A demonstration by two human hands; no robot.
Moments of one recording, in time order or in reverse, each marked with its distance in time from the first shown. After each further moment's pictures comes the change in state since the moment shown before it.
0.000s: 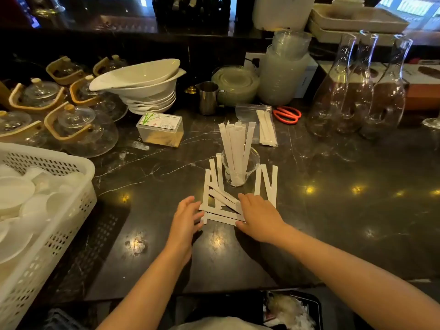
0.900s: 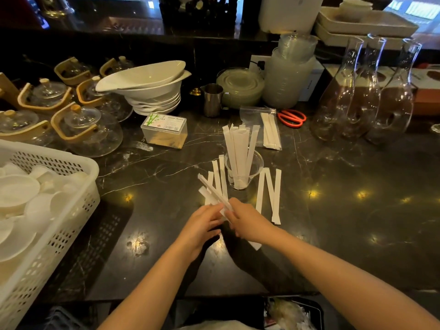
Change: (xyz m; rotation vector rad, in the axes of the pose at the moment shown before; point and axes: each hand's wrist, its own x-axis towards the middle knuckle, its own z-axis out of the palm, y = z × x) left_hand 0.010 -0.004 0.011 0.059 -0.275 -0.127; right_hand 0.007 -0.025 -0.009 0.547 -0.106 -0.055
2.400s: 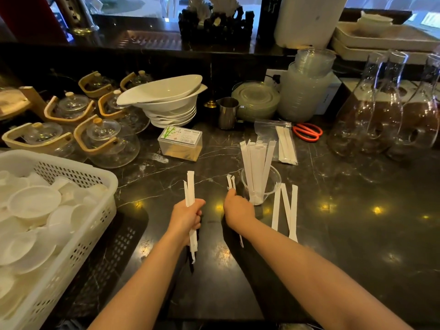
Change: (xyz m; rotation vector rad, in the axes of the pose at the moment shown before) left_hand 0.034 0.035 -0.051 0.002 0.313 0.153; right_hand 0.089 -0.019 0.017 -0.485 0.216 0.182
